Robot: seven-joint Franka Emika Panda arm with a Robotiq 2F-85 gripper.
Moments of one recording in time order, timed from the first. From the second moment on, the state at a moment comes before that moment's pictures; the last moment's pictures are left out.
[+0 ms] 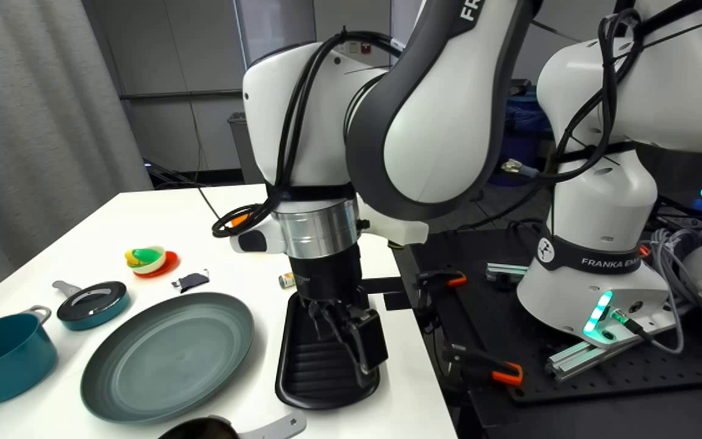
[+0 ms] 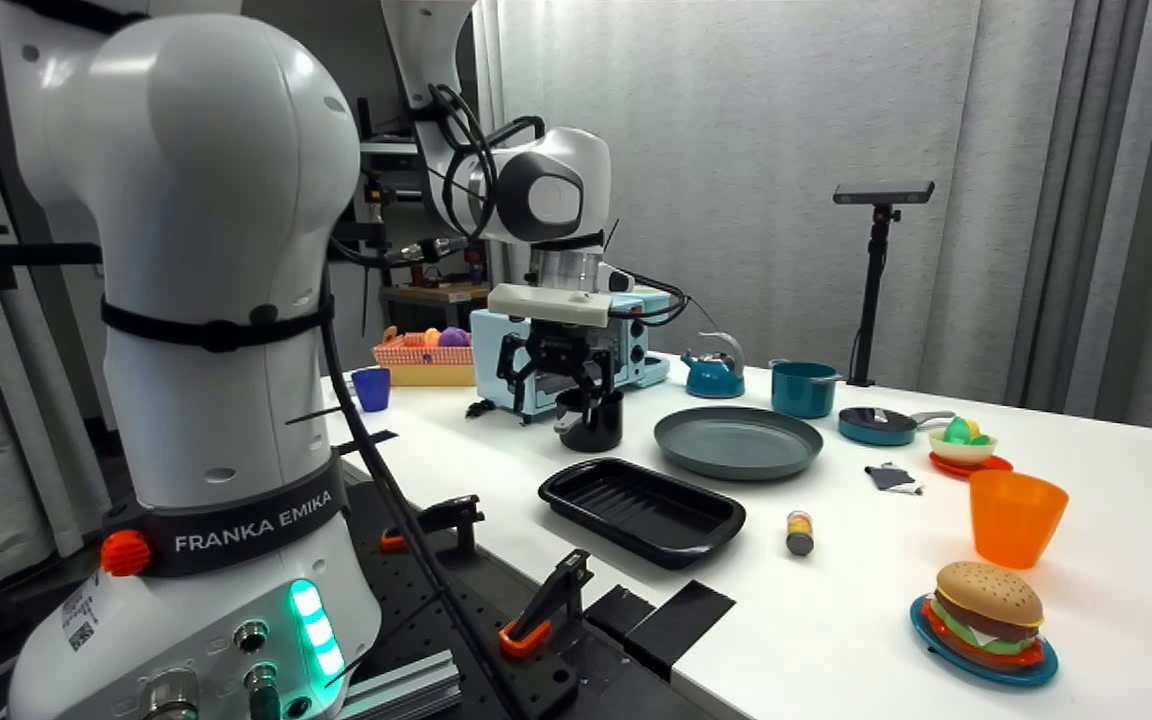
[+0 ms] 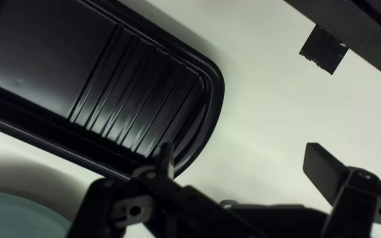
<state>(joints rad) 0.19 0.03 0.06 -2.71 0.24 2.67 -0.53</state>
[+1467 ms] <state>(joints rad) 0.10 0.38 0.20 -2.46 0.10 2.85 -0.41</state>
